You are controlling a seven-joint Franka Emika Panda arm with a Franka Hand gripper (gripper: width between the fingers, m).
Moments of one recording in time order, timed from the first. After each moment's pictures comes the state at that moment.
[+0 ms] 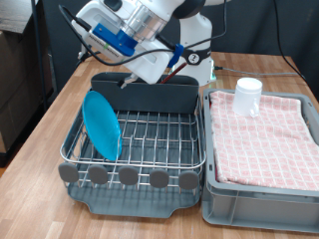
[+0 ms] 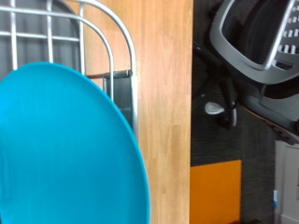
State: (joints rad) arm 0.43 0.02 -0.68 -2.22 -0.85 2.42 1.07
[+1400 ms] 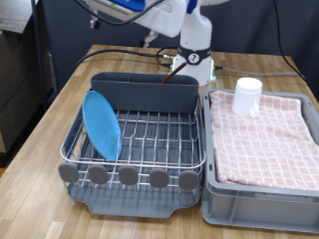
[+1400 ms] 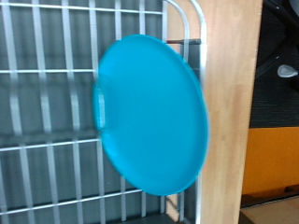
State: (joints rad) arm 0.48 -0.05 -0.61 -2.02 -0.45 2.02 0.79
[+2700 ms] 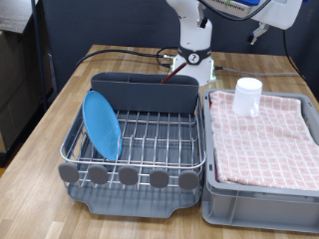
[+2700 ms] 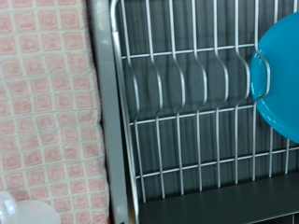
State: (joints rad) arm 0.60 -0.04 -0.42 -1.95 -0.27 1.82 1.08
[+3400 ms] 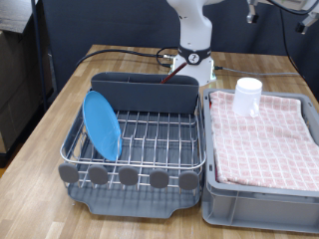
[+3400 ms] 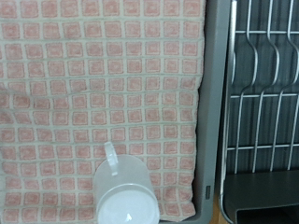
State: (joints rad) arm 0.66 -0.07 -0.30 -1.95 -0.19 1.78 1.15
